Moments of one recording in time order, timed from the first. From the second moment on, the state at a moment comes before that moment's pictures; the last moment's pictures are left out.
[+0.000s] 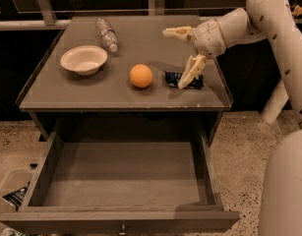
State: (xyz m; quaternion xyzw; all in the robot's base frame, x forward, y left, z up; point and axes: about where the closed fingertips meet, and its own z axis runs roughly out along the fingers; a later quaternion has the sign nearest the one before) arm 0.663 -0.086 0.894 -0.72 0.48 0.24 0.43
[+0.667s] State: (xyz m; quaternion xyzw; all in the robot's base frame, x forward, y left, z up) arm 0.674 -0.079 0.902 -0.72 0.48 0.24 0.44
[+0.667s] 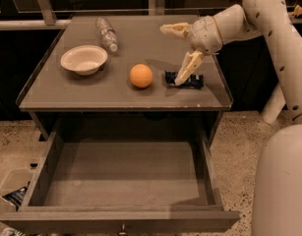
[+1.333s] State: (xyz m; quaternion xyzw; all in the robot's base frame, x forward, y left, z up) arm 0.695 -0.023 0.909 -0.76 0.41 0.27 0.43
